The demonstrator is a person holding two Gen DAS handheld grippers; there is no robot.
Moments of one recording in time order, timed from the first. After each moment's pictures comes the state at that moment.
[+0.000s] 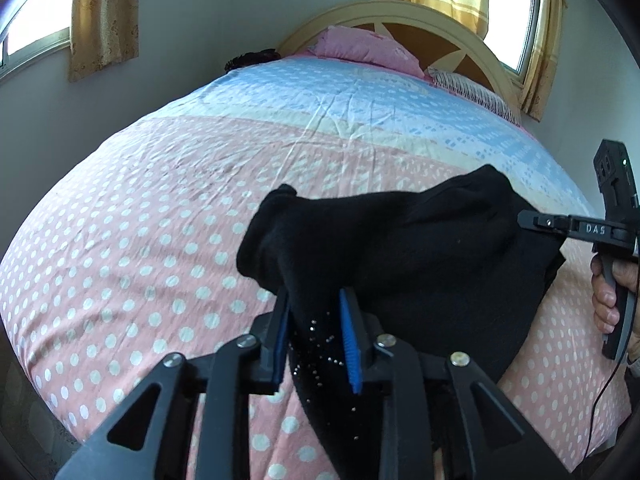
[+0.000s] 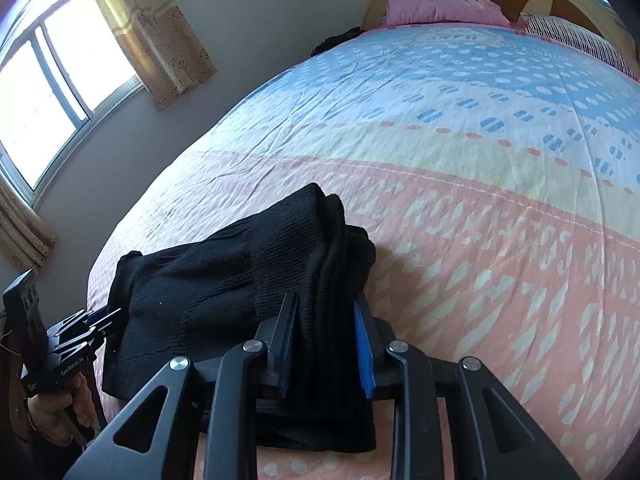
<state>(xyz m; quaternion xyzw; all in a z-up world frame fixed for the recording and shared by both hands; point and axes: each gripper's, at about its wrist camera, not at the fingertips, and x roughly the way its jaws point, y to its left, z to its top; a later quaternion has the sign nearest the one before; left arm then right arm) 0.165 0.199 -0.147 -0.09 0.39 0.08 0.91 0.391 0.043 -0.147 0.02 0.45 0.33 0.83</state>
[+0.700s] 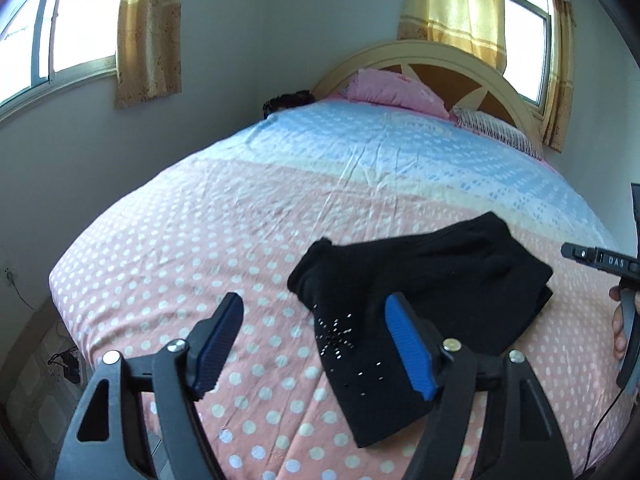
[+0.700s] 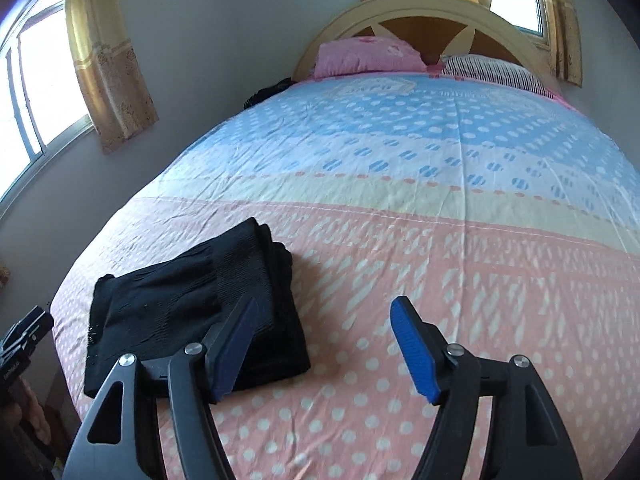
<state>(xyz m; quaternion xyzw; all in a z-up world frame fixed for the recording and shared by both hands) 0.108 0.192 -0.096 -0.08 0.31 0.14 0.94 0.310 -0.026 -0.090 0.02 0.36 0.20 0.91</state>
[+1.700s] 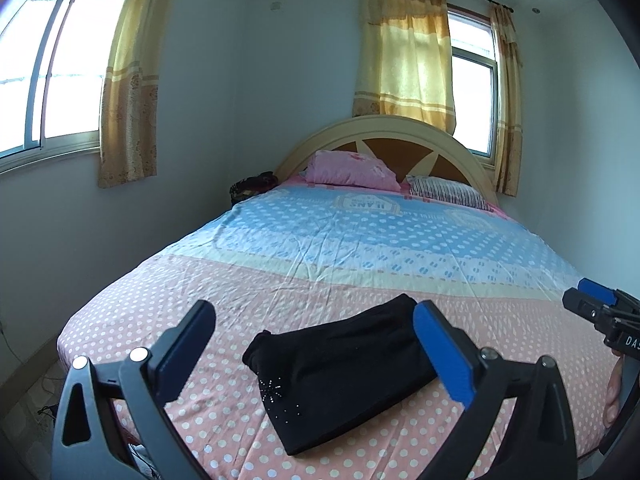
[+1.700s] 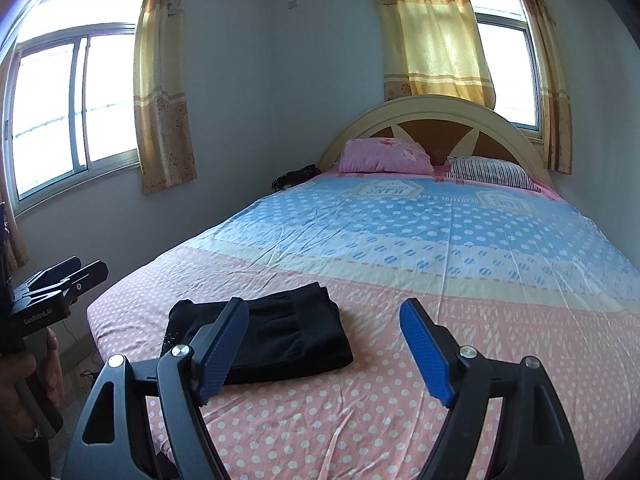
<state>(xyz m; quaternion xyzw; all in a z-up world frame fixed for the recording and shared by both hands) 0.059 0.136 -0.011 -0.05 0.18 0.09 0.98 0.160 -0.032 0.002 -0.01 0.21 0.21 0.95</state>
